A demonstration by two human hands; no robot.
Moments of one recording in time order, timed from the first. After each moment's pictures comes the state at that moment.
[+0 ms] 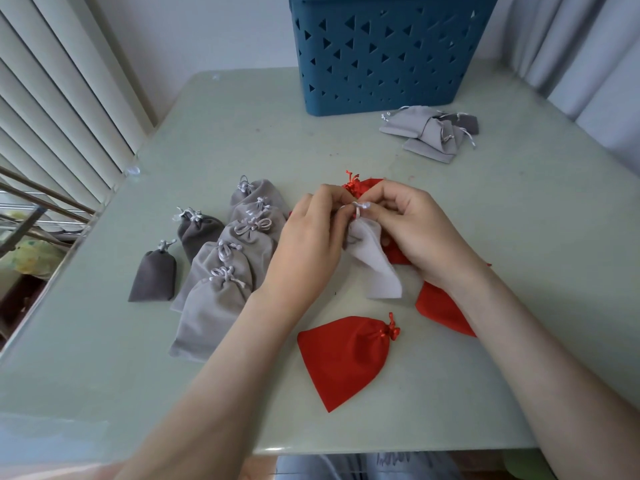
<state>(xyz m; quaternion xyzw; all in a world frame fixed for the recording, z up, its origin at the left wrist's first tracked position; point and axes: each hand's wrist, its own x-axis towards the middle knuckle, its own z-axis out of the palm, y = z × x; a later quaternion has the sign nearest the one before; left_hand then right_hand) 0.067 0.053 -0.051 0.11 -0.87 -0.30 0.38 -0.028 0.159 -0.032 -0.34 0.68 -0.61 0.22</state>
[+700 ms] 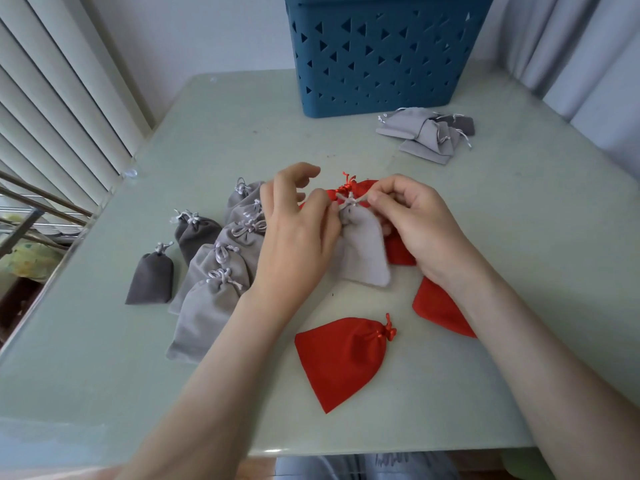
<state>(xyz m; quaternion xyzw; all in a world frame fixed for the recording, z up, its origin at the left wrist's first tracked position) 0.069 0.048 -0.050 0.11 -0.87 -0.12 0.46 -0.035 0.157 -0.036 -0.30 0.68 -0.64 0.19</state>
